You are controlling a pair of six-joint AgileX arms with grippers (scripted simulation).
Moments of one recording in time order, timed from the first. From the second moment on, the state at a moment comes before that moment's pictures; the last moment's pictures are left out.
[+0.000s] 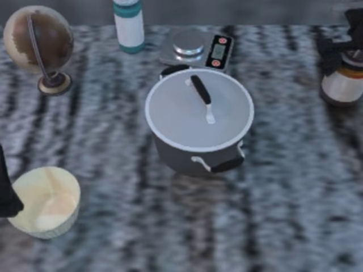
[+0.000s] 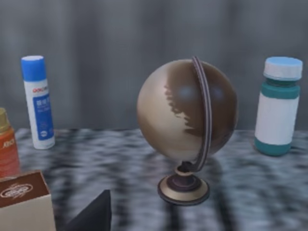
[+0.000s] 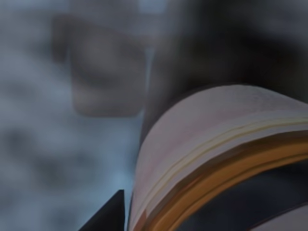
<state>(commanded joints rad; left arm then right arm) 0.00 0.00 0.00 0.00 0.00 0.00 0.00 2.56 2.35 -1.16 -0.02 -0.13</state>
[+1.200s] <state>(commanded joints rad) 0.00 0.00 0.00 0.00 0.00 0.00 0.01 2.05 1.88 -1.20 -0.03 -0.13</state>
